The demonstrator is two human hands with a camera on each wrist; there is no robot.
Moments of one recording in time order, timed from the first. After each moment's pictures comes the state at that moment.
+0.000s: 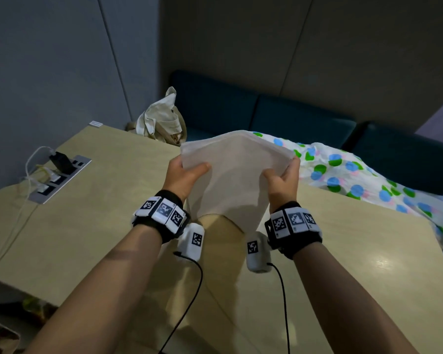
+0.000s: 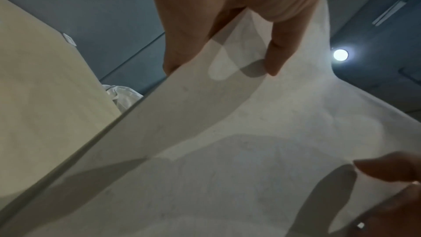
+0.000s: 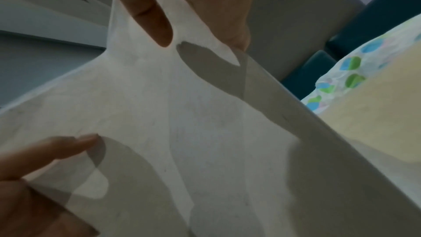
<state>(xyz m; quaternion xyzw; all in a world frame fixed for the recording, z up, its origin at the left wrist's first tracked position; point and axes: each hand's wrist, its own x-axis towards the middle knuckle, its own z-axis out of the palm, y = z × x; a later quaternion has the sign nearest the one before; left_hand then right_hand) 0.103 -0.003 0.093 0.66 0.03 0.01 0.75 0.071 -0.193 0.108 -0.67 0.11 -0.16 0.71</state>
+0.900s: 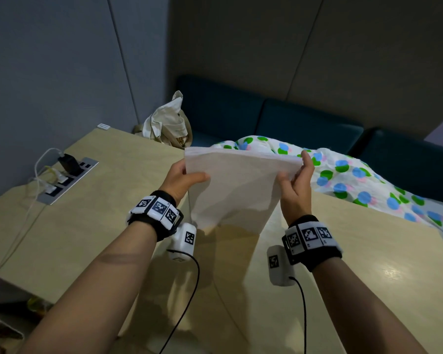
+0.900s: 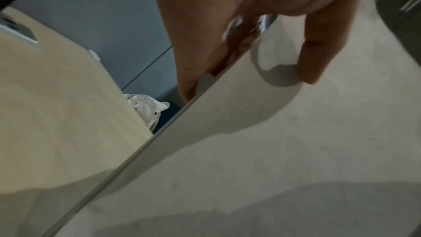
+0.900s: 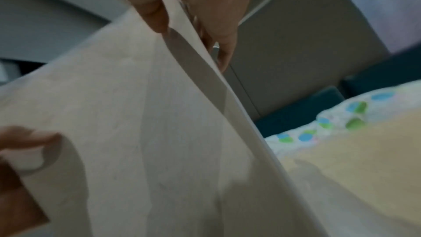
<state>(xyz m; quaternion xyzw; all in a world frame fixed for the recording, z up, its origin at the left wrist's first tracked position) 0.118 0.020 0.085 0.67 0.01 -0.06 0.74 0.068 -0.208 0.096 -0.77 0.05 -0.19 0.61</state>
